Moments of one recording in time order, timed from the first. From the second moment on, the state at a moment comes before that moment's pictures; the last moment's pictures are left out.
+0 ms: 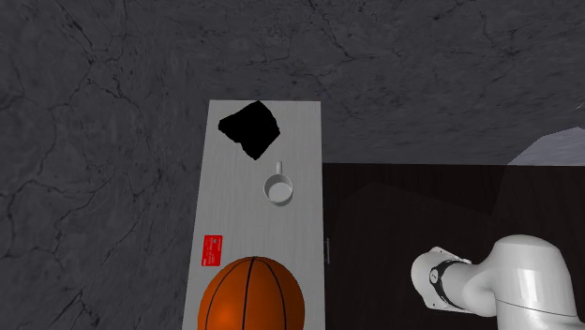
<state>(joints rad) 0.17 -0.49 0.60 -2.01 0.35 1.99 0.96</state>
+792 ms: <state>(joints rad) 0.19 -0.51 0.63 -2.18 0.38 2.15 0.94</state>
